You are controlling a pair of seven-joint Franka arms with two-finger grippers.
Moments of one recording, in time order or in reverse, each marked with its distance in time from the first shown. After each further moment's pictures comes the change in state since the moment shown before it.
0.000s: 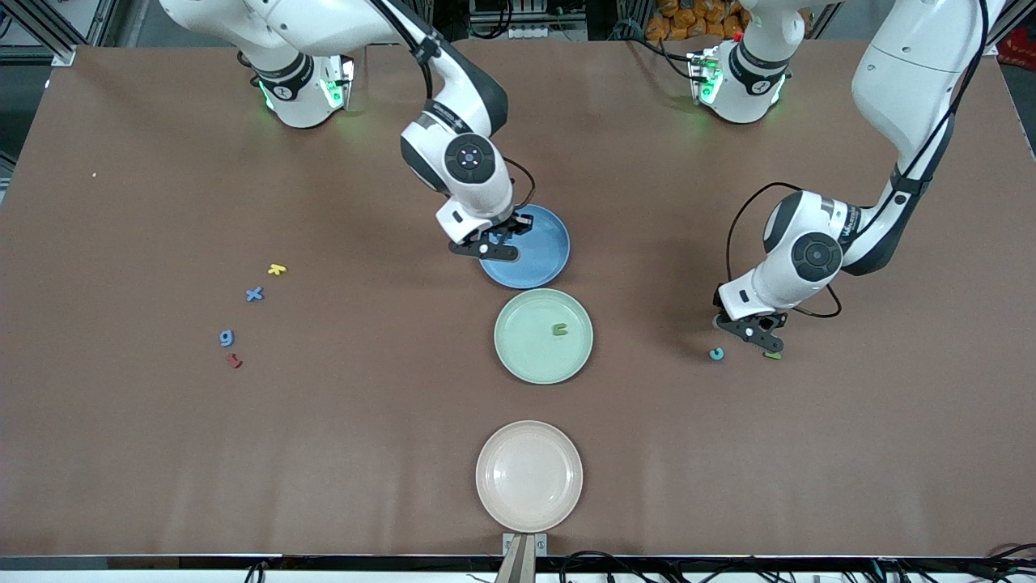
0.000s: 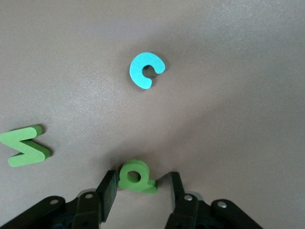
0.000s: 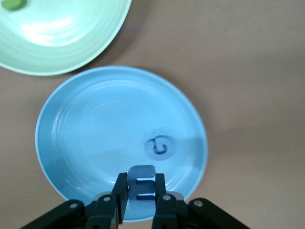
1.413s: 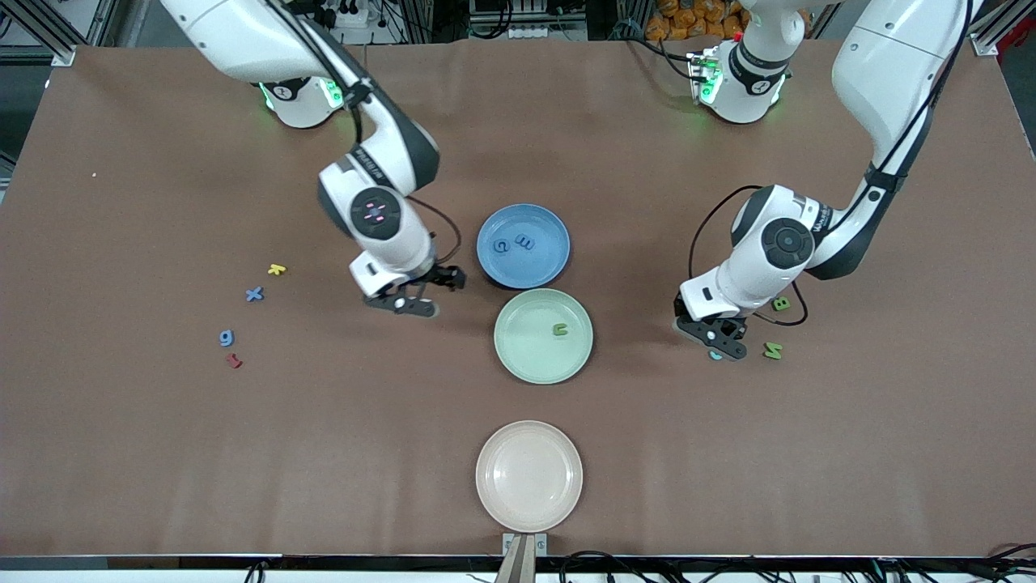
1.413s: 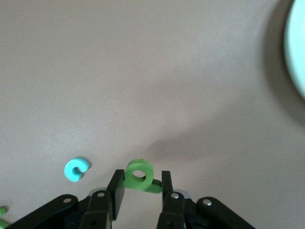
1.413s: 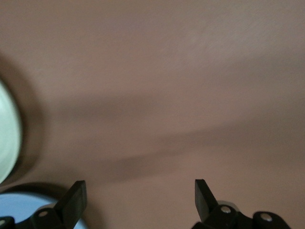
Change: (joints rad) left arm -0.026 -0.003 -0.142 0.107 -0.052 0.016 -0.053; right arm -0.267 -0.064 -0.024 -0.056 -0.114 -0.019 -0.188
